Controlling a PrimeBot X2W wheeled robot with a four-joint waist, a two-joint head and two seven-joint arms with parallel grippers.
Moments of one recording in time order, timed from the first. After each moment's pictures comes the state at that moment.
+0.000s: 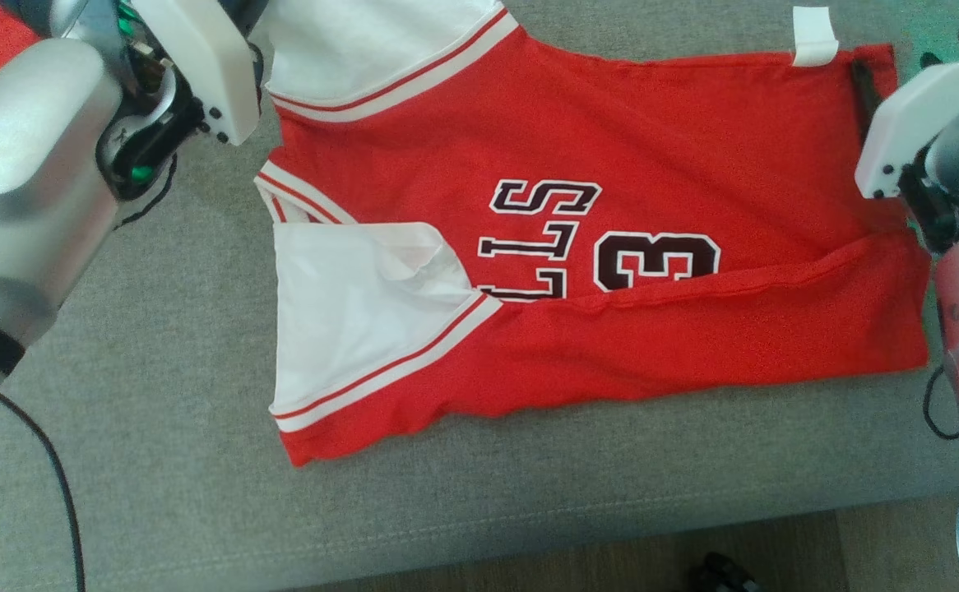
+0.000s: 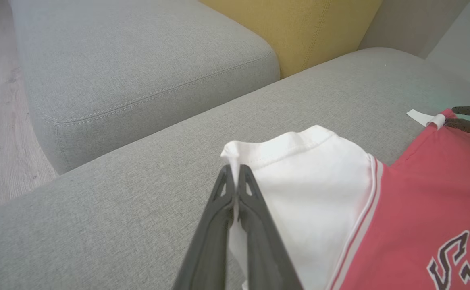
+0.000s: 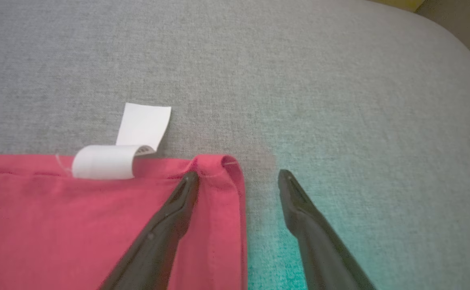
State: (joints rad) left arm -1.28 0.46 -1.22 0.70 -1.02 -0.13 -0.08; right arm -0.89 -0.24 -0.01 0.85 0.05 0.12 0.33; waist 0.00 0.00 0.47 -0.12
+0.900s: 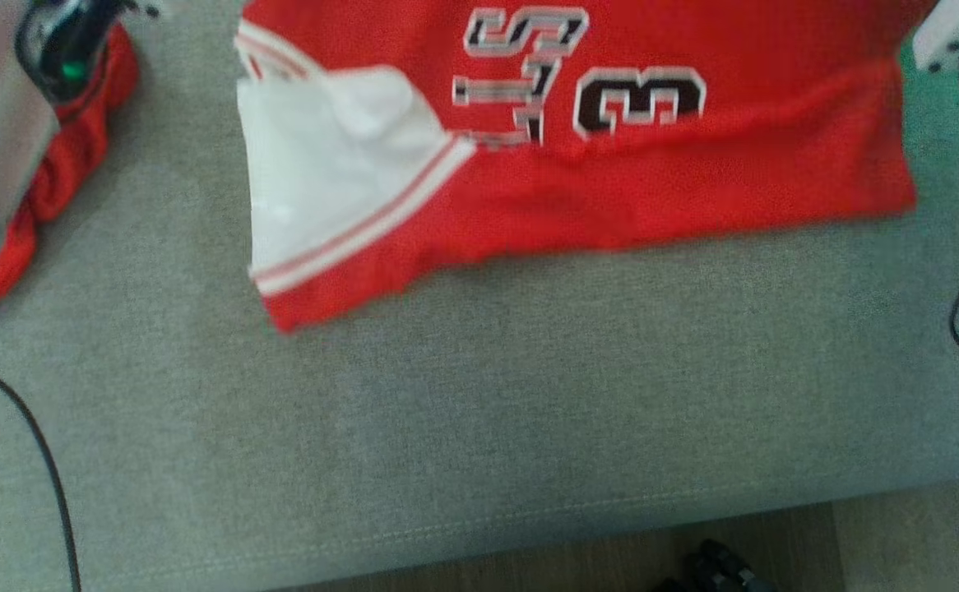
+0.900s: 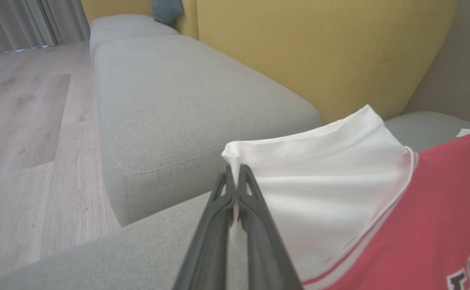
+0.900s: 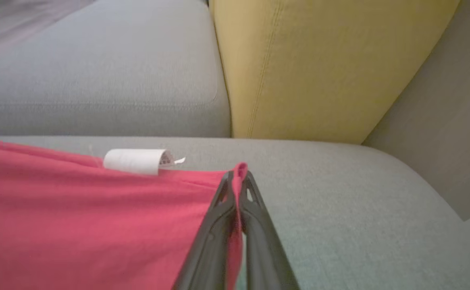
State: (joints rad) left arm -1.40 0.44 -1.18 0.84 -1.02 -0.10 -0.22; right arm -1.07 -0.25 -0.06 0.92 0.03 0.12 0.02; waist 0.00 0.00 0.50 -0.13
